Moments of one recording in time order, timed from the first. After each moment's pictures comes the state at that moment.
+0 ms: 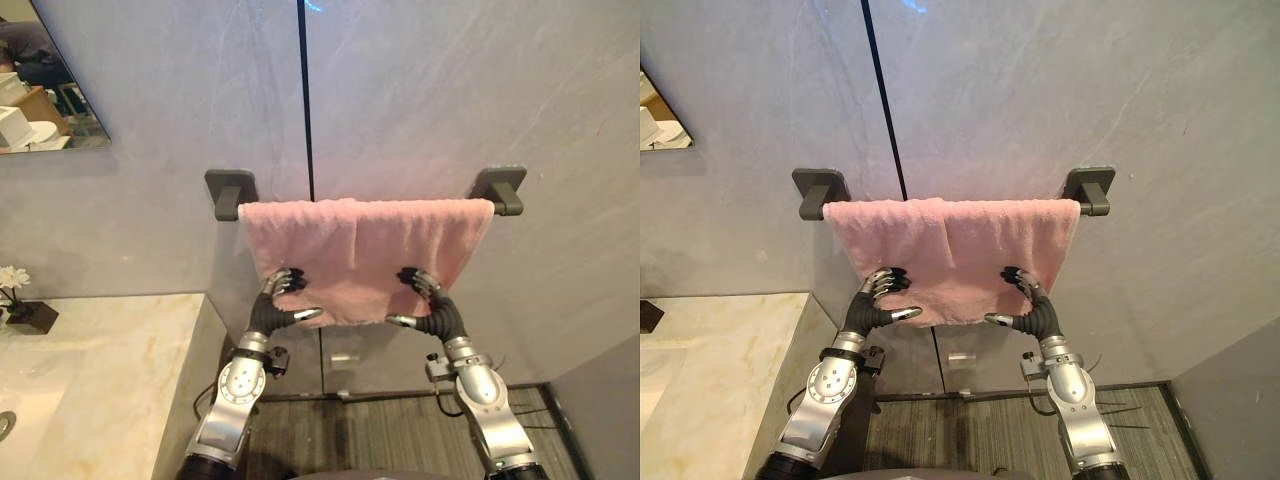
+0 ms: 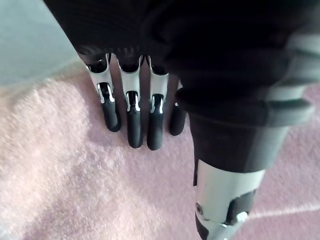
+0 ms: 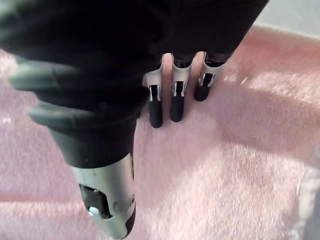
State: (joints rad) left arm 0.11 0.14 -0.15 0.03 0.13 -0.18 0.12; right arm 0.14 -0.17 0.06 -0.02 -0.04 -0.19 -0.02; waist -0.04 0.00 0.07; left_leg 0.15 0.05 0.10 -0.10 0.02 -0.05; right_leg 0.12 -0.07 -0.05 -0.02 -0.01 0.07
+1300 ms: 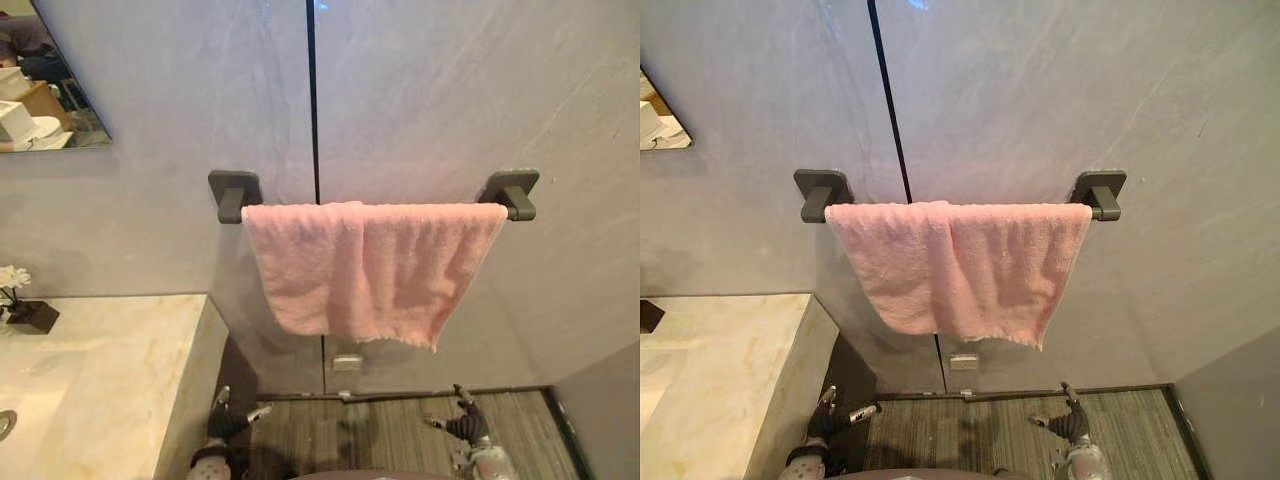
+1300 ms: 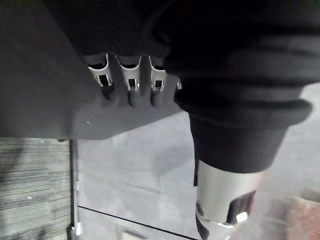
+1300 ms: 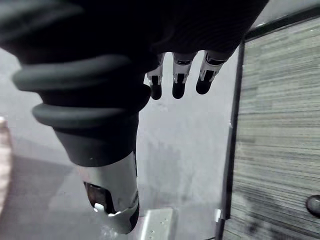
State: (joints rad) left arm 0.31 0.09 0.08 0.60 0.08 -0.14 0.11; right arm 0.26 -0.10 -0.14 0.65 -0.25 -0.14 -0.08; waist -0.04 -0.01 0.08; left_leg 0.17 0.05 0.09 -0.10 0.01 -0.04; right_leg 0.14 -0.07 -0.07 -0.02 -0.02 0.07
